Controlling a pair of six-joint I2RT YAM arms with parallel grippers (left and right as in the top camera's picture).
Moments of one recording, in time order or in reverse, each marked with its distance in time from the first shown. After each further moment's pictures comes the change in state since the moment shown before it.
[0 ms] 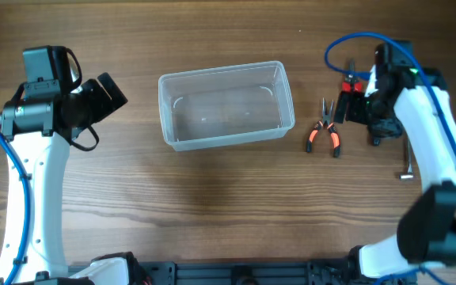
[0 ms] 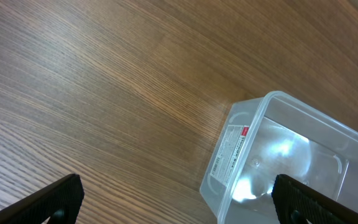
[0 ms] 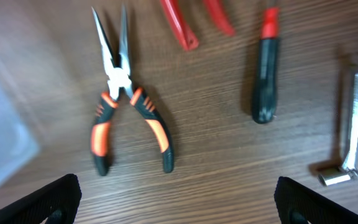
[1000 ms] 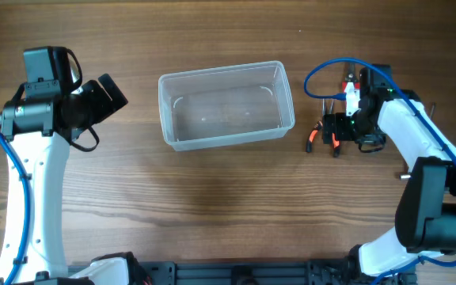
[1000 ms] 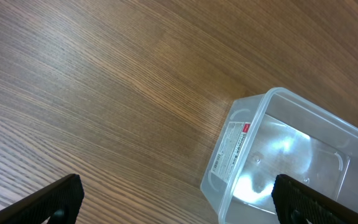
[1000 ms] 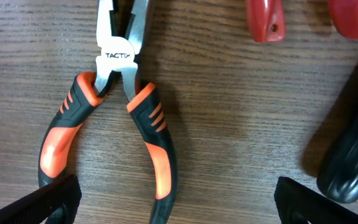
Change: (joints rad) left arm 0.000 0.000 0.000 -0.011 0.003 0.000; right arm 0.000 0.059 -0.232 0.284 -0.068 -0.252
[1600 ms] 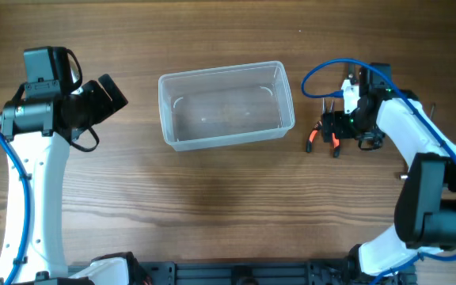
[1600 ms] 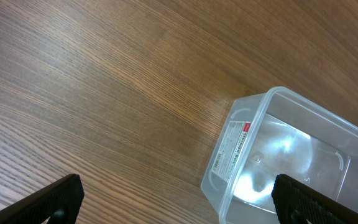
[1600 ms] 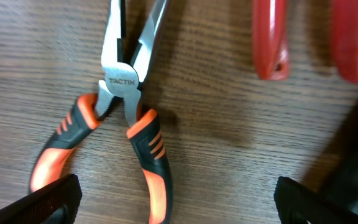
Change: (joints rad) left arm 0.000 0.000 0.000 -0.003 0.000 0.000; right arm 0.000 0.029 0.000 0.062 0.000 -0.064
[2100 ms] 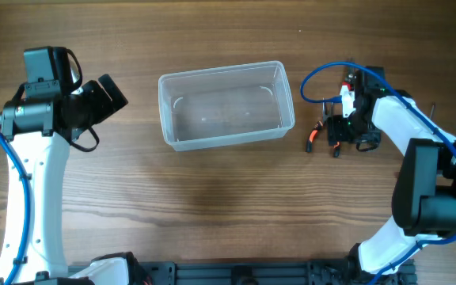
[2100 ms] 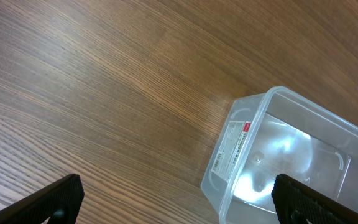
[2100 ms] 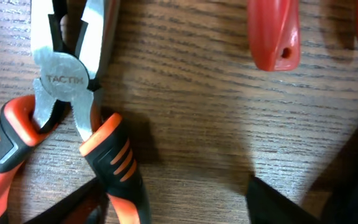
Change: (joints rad) left arm 0.000 0.000 0.000 0.000 0.000 0.000; right arm -0.001 0.080 0.004 0.012 0.056 0.013
